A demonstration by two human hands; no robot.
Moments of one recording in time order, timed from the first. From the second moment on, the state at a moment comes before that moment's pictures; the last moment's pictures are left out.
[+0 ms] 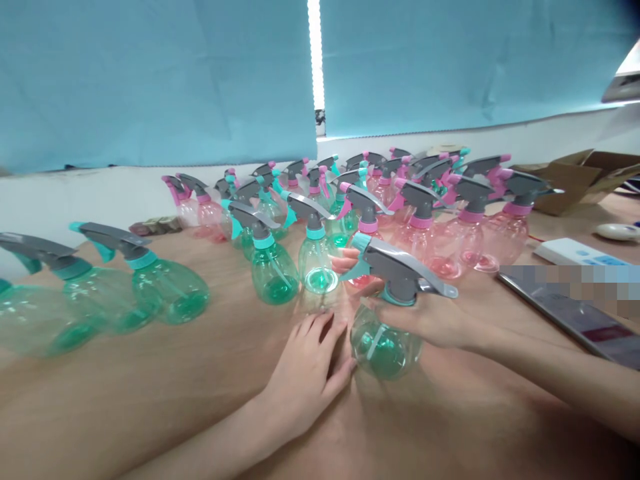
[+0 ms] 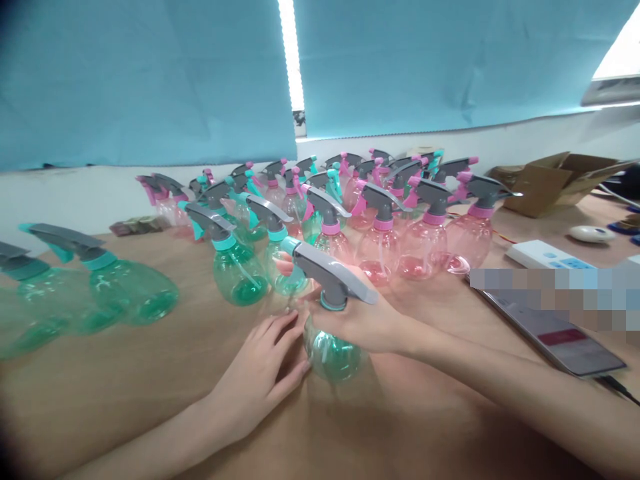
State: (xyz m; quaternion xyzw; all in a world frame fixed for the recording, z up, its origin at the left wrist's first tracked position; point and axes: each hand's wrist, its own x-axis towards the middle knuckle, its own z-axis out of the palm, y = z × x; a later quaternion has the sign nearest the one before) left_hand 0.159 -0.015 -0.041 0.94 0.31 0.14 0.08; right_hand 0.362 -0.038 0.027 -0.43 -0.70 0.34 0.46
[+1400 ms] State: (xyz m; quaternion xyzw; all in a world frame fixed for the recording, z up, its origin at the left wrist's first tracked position) left_hand 0.161 -0.016 -0.039 0.94 0.31 0.14 0.07; right_hand 0.355 -0.041 0.039 -0.46 -0.68 0.31 0.48
